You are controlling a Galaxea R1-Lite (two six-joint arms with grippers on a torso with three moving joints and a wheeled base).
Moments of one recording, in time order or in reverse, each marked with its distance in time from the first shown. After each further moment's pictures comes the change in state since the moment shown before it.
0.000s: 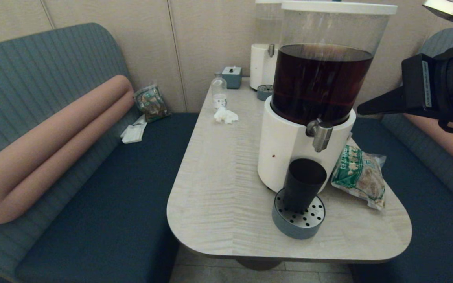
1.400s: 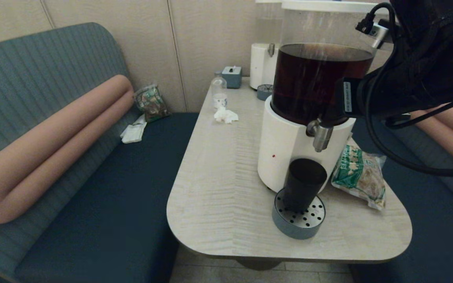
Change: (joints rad) left arm 0.000 0.000 0.000 0.000 -0.001 0.001; right arm -0.050 0.233 -0.139 -0.003 -0.164 0.008
